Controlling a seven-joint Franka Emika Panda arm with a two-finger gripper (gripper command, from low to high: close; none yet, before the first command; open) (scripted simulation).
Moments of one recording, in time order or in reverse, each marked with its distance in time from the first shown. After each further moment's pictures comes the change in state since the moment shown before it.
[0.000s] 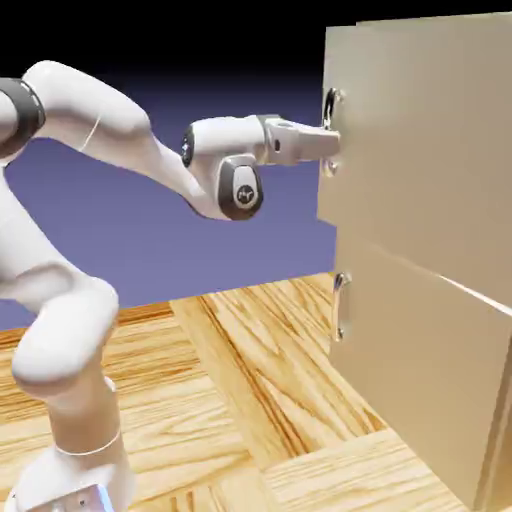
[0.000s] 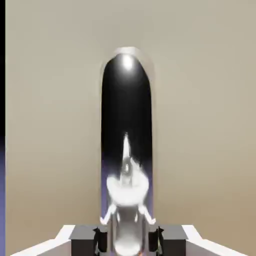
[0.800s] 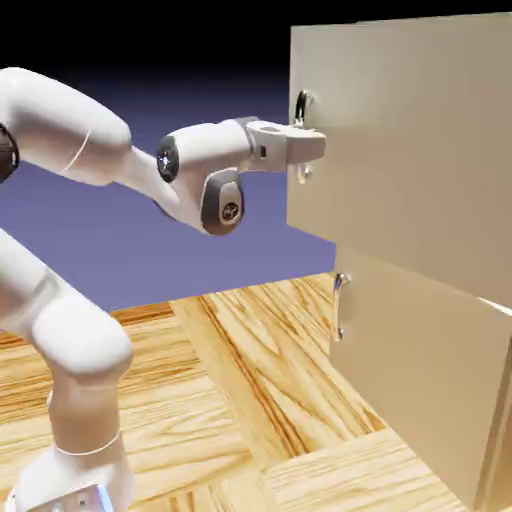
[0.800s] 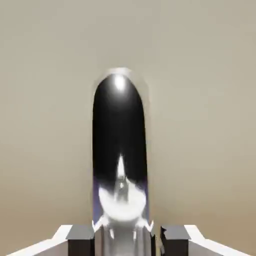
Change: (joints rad) arm 0.751 -0.095 -0.646 -0.114 0.068 0.025 -0.365
